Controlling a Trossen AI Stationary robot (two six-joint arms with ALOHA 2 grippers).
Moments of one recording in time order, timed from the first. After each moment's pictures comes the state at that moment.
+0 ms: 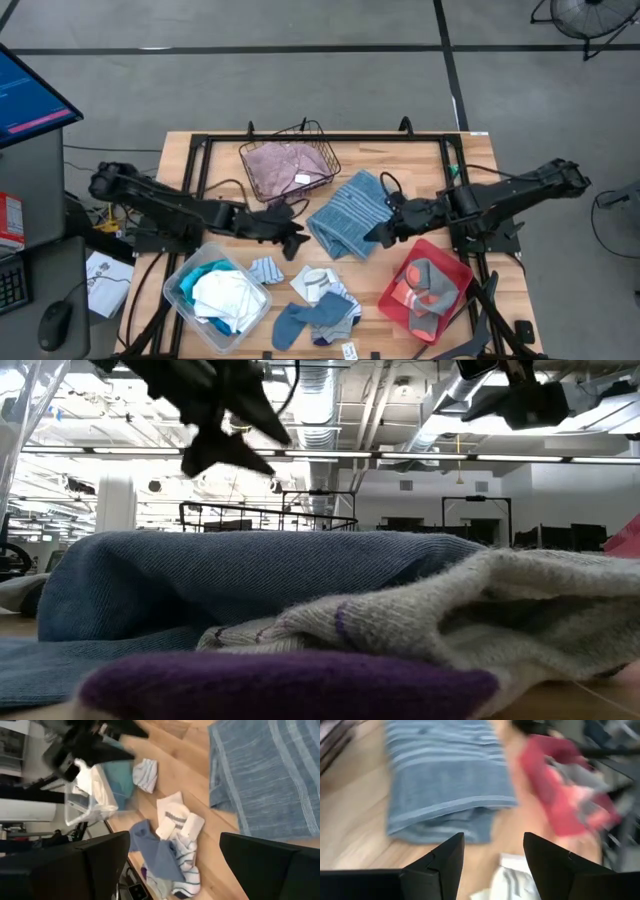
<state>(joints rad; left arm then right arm) -0.23 1.37 0.82 -0.07 -0.32 -0.81 0.28 1.14 0.95 -0.50 0.14 1.28</state>
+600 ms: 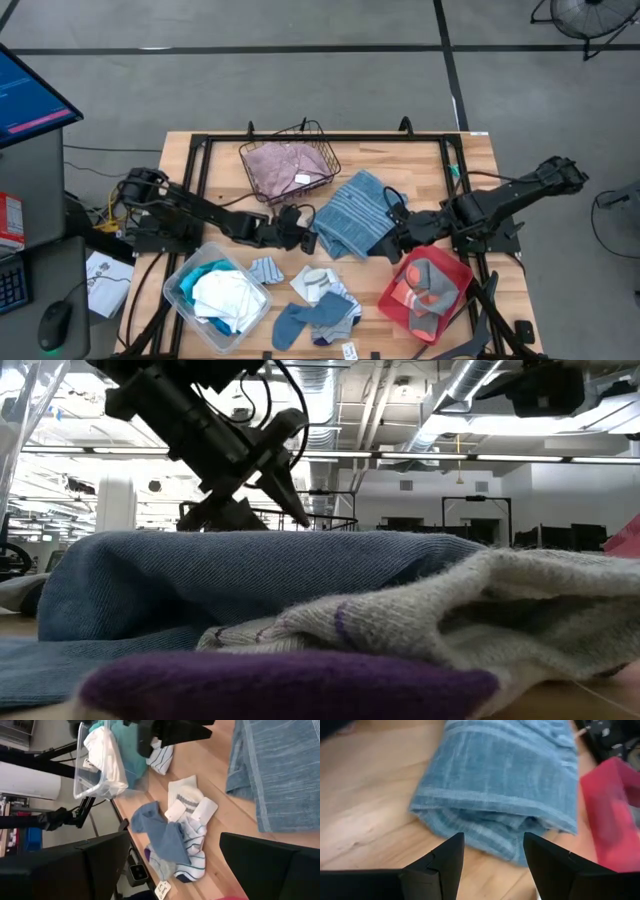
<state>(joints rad) -0.22 1.65 0.82 0.05 -0.47 -1.16 0.39 1.14 0.95 -0.47 0.16 1.23</state>
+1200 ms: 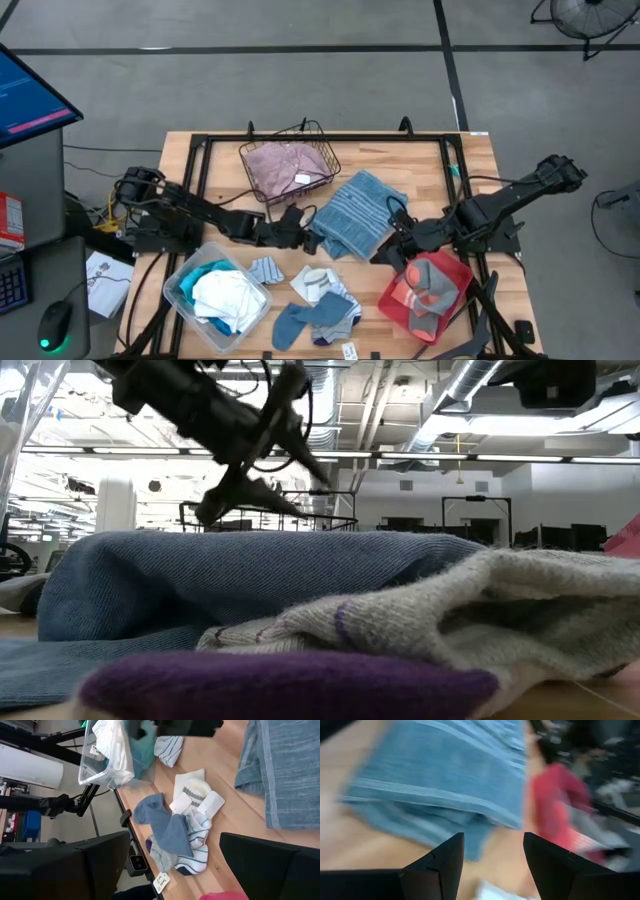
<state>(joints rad) -0.22 1.62 0.82 0.19 -0.37 -1.21 0.46 1.14 0.95 -0.46 0.19 1.19</state>
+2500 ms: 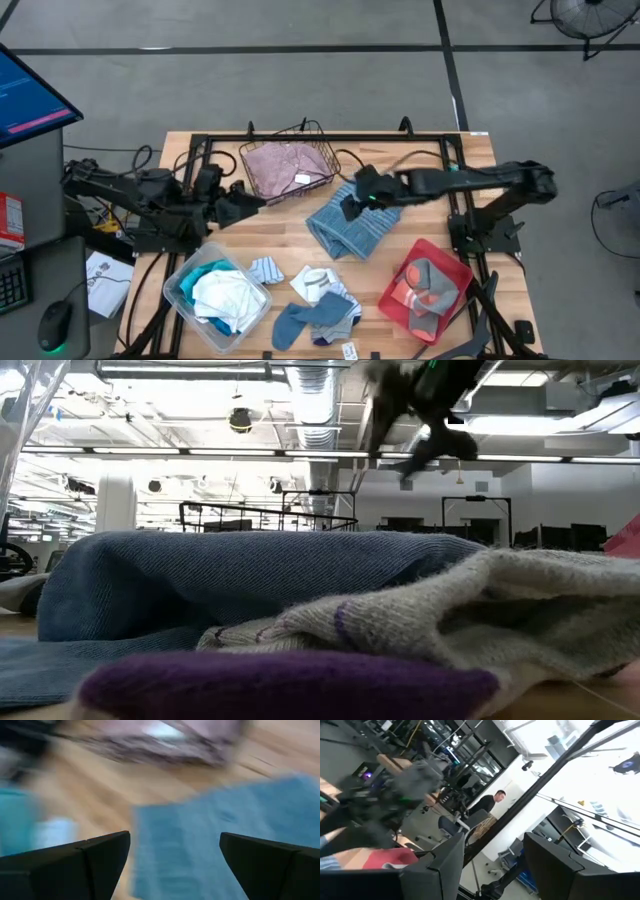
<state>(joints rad) -0.32 0.81 0.82 0.23 -0.23 -0.74 0.01 1.48 1.19 -0.64 0.29 0.90</state>
